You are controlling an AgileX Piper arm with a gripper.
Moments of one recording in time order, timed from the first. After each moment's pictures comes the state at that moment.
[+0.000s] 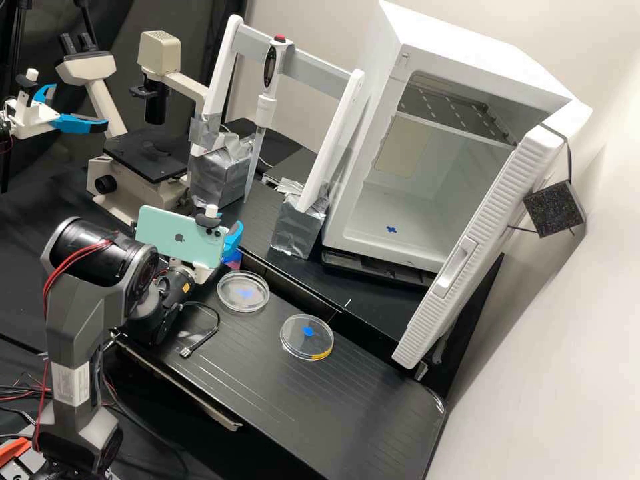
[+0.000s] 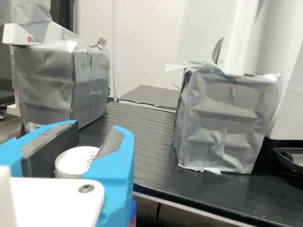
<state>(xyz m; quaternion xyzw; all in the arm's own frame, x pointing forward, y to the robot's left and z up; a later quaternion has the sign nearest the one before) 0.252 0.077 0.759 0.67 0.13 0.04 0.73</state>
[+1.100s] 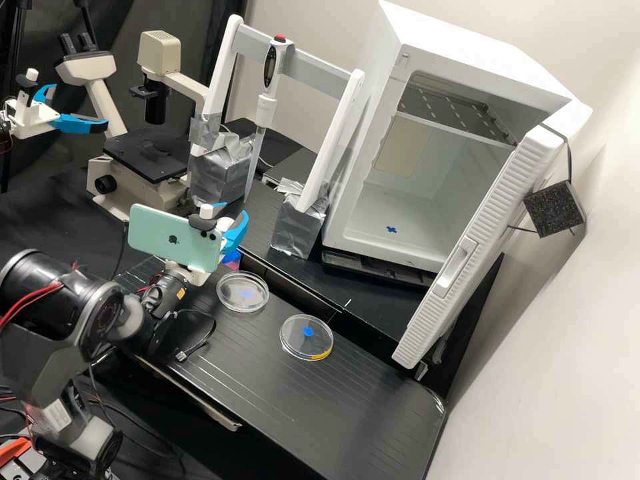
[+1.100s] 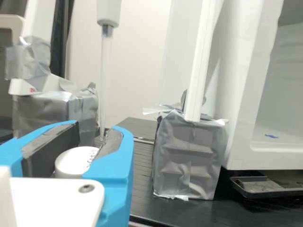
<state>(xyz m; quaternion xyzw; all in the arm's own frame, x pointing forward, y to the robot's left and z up) 0.208 0.081 0.794 0.67 0.12 0.11 0.72</state>
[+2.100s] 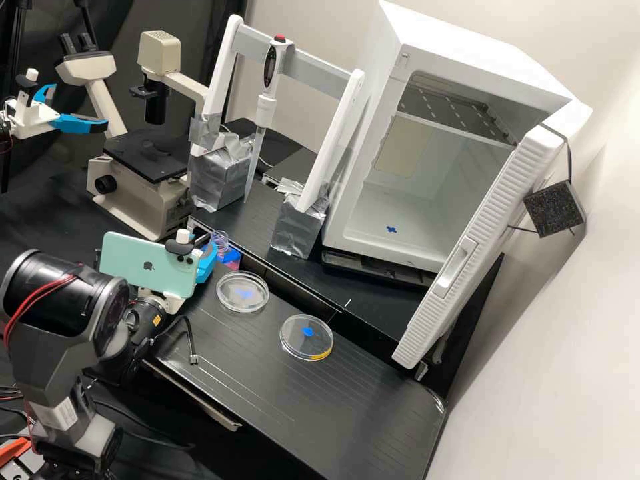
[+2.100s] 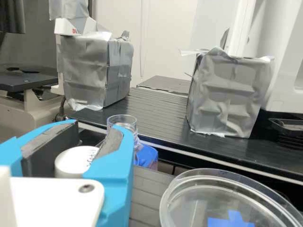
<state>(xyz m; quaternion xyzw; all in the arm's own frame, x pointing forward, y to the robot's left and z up) 0.176 0.060 0.759 0.67 0.16 0.03 0.73</state>
